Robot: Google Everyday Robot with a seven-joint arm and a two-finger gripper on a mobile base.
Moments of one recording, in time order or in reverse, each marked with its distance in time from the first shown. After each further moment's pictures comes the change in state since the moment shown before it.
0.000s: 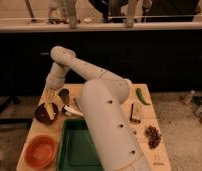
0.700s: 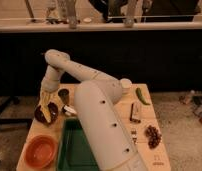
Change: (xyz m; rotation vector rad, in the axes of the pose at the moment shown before) arm -0.007 -0.014 0.019 -0.018 0.000 -0.060
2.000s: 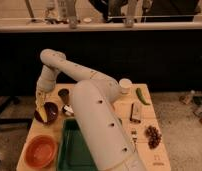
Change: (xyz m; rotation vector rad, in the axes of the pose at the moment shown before) arm -0.001 -0.017 0.004 0.006 0.008 -0.044
